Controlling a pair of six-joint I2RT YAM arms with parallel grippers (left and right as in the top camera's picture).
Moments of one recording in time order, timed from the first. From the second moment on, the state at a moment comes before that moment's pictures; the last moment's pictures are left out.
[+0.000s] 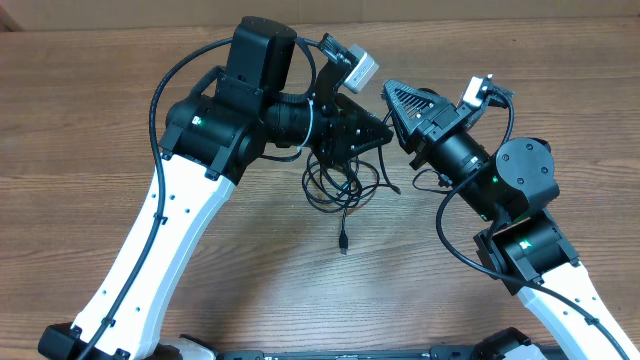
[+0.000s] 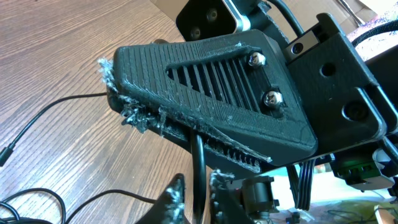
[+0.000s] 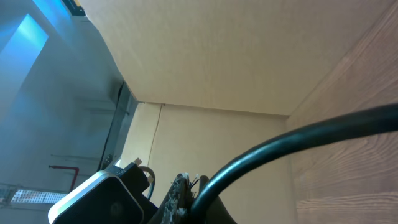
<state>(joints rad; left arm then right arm) -0.46 1.57 1.75 -0.89 0.91 -0.07 0.42 1.06 0.92 0.22 -0.25 1.56</state>
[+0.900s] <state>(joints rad) -0.46 1.57 1.75 -0.50 0.96 -0.47 0.08 1.06 0.92 -0.16 -0.26 1.19</state>
